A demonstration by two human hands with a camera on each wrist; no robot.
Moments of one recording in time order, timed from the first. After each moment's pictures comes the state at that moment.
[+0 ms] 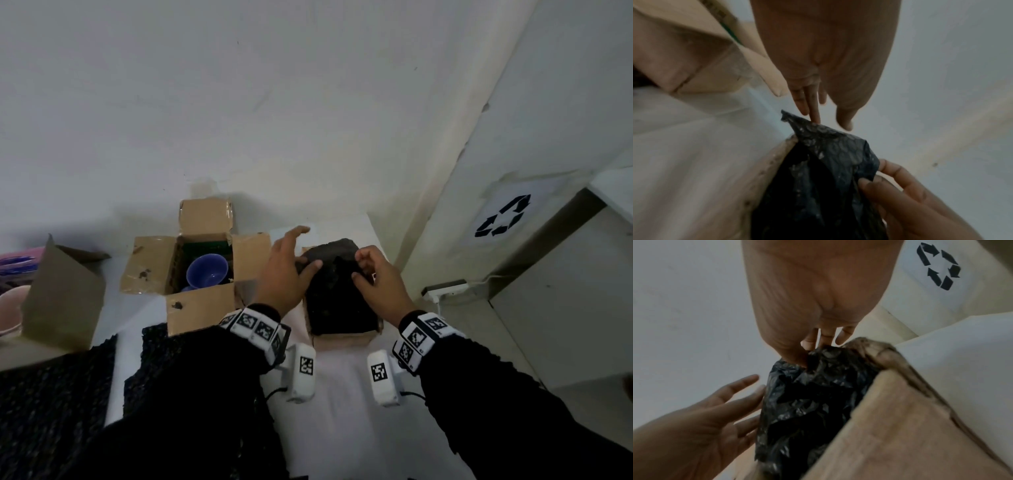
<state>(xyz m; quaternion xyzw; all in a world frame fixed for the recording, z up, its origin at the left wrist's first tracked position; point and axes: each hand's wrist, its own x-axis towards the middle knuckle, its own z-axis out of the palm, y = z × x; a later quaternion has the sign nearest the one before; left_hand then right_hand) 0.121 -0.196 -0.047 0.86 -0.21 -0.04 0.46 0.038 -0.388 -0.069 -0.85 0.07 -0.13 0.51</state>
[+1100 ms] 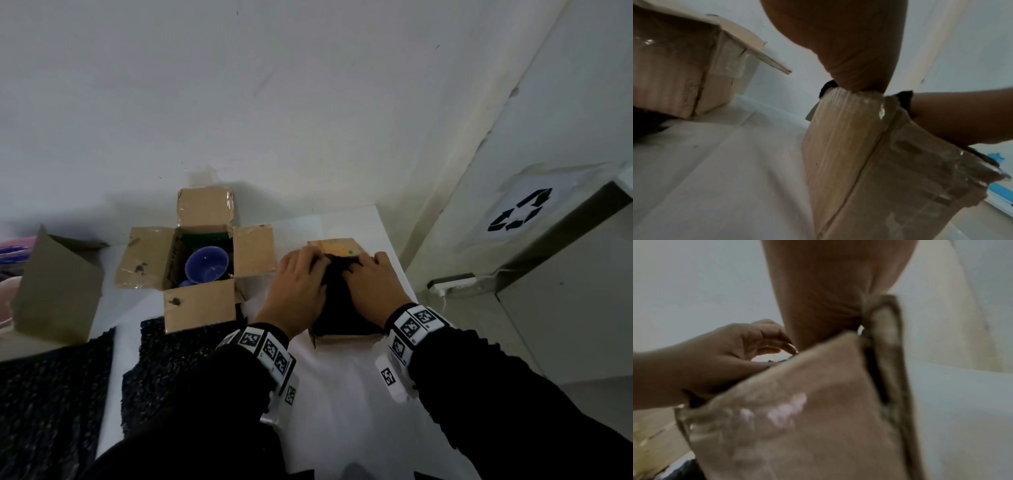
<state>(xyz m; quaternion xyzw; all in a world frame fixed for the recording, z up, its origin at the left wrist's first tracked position) 0.103 -0.200 -0.064 0.90 -0.41 0.08 0.14 0.059 -0.368 -0.059 -0.99 -0.07 0.05 -0.05</state>
